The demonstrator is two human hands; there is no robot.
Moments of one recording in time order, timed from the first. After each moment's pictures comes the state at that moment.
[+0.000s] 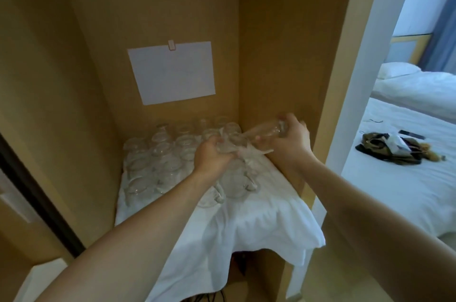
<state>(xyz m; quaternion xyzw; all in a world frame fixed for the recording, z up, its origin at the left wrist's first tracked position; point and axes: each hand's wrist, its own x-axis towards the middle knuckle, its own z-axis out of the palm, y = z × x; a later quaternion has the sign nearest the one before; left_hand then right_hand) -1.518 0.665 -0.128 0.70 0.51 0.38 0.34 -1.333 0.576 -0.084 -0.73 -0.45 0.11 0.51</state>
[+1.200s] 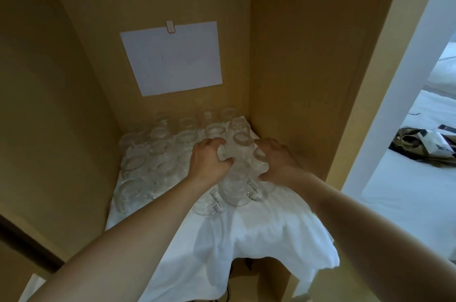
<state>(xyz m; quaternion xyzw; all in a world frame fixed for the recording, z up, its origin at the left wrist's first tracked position) -1.505 0.714 -0.157 0.78 0.53 0.29 0.17 -1.298 0.659 -0.161 -0.73 -0.66 0.12 0.14</state>
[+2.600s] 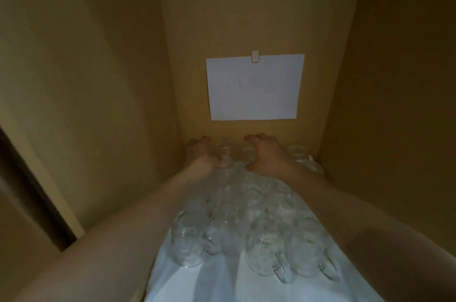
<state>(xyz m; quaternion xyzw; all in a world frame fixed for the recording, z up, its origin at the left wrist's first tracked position) -1.656 0.831 -0.096 0.64 0.68 0.29 0.20 -1.452 0.830 -0.087 -0.60 -0.78 0.09 0.15</state>
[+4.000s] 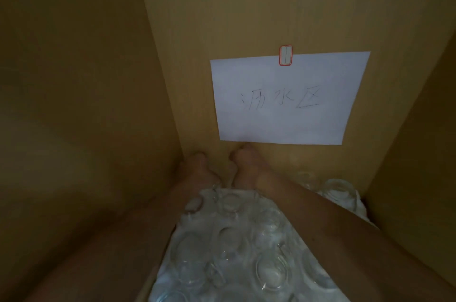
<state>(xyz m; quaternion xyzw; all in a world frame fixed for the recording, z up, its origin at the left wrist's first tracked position) -1.678 0.992 -0.131 0.57 0.78 0.18 0.17 -1.521 1.005 -0.108 -0.55 -0.82 0.16 0.08</state>
